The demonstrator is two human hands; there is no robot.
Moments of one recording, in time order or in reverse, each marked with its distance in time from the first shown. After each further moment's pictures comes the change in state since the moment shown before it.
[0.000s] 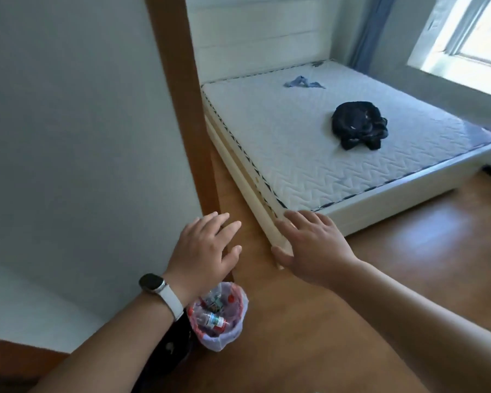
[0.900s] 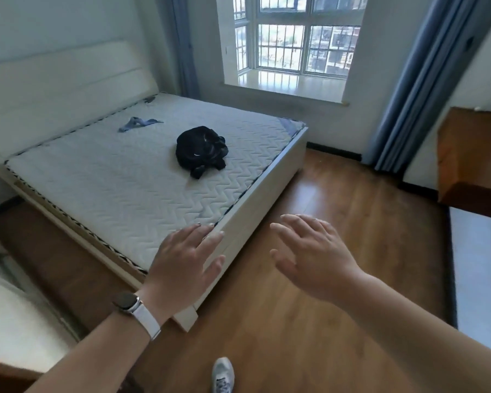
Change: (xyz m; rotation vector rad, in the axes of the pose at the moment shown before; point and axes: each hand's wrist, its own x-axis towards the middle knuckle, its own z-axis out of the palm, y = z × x) left_hand 0.275 0.302 0.098 -0.125 0.006 0.583; right_hand -0.154 0.338 -0.047 -0.061 0.301 0.597
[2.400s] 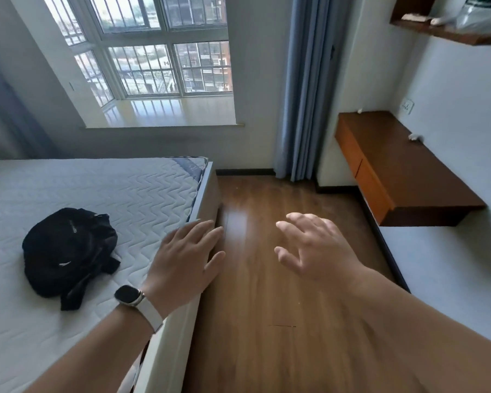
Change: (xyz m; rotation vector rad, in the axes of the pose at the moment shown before) left_hand 0.555 -0.017 0.204 -0.122 -0.058 0.427; right_hand 0.304 0.356 0.083 -0.096 -0.057 0.528
